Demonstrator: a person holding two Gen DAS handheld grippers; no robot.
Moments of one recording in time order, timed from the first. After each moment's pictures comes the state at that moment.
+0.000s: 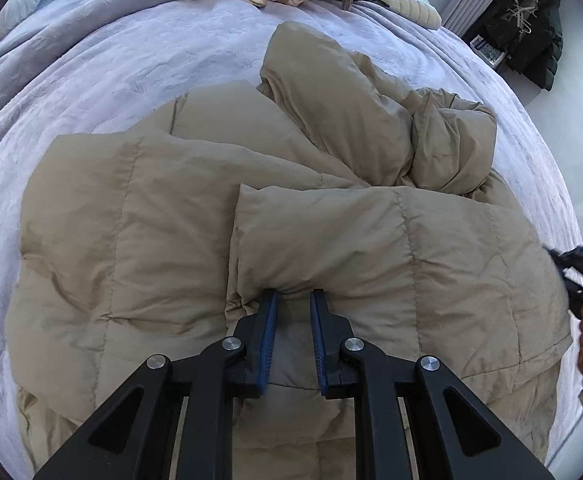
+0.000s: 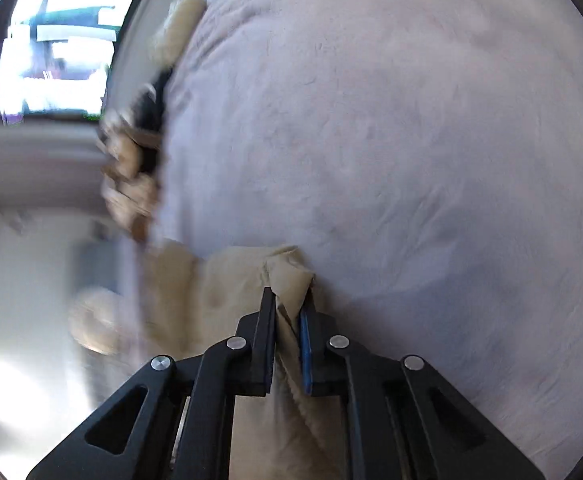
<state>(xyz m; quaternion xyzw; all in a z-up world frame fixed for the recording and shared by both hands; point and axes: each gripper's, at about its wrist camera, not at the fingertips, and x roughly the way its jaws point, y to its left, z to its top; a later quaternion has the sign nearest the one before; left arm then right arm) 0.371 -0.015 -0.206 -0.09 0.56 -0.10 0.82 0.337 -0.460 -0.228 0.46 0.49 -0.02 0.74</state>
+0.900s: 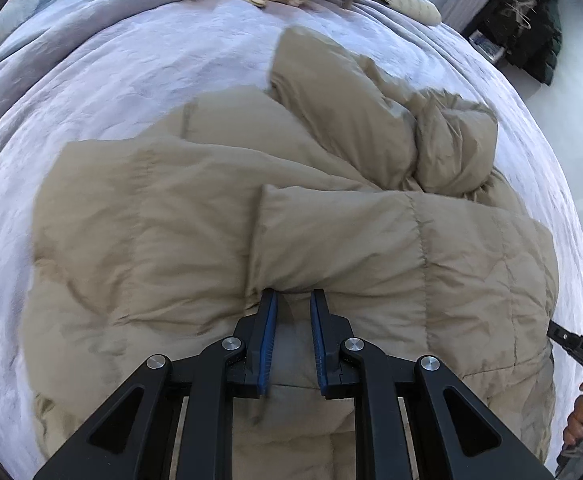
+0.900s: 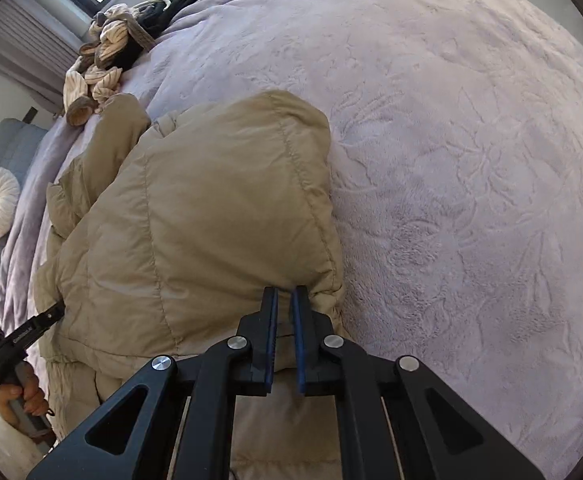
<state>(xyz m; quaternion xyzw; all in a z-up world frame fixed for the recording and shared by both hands) 0.370 -0.005 -0.196 -0.08 0.56 -0.10 0.82 0.260 -0.382 -0.189 0.24 0.55 -0.06 0.80</state>
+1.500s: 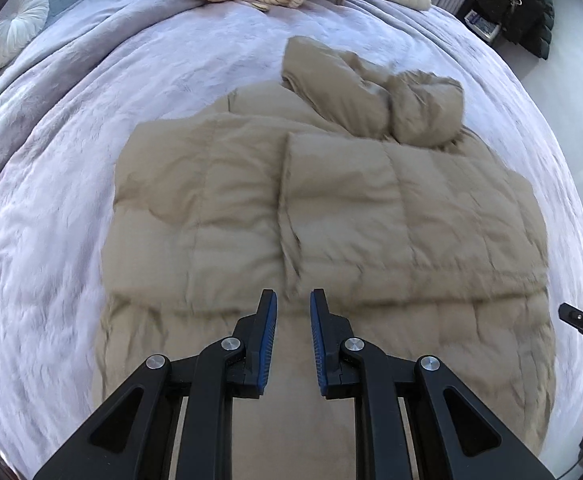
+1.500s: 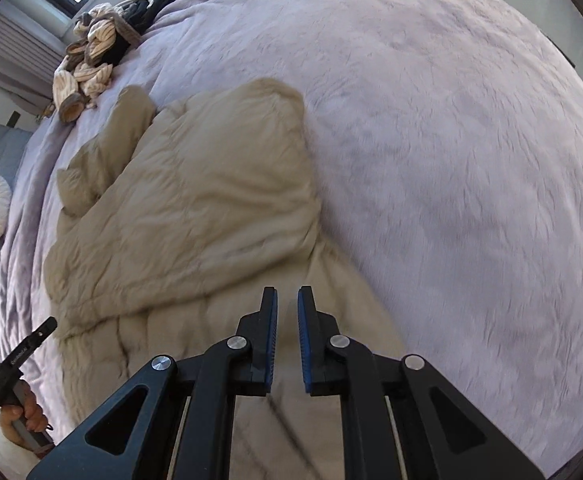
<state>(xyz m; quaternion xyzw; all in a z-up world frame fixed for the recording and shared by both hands) 0.294 0.006 -0.145 -0.04 0.58 -0.10 0.81 0.194 -0.364 -0.143 0.26 0.58 -0.08 0.77</state>
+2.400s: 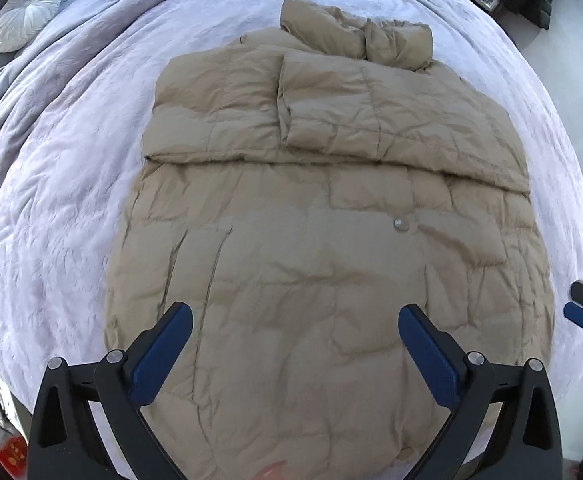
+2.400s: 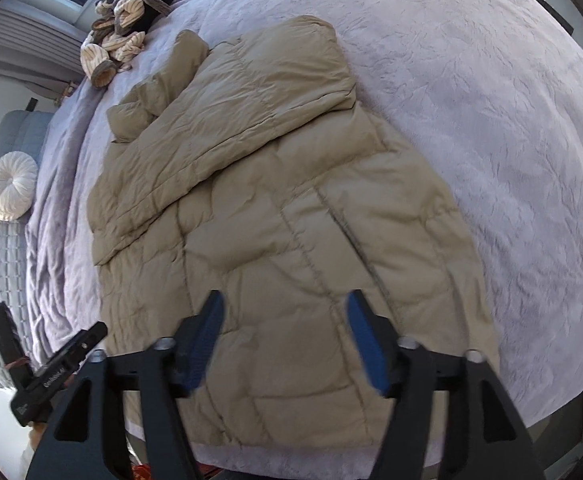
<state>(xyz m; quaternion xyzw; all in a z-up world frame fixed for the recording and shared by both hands) 0.176 0.010 -0.120 -0.01 0.63 -0.08 0.78 0.101 -0.296 -0.104 0.31 0.60 -0.04 0.73</state>
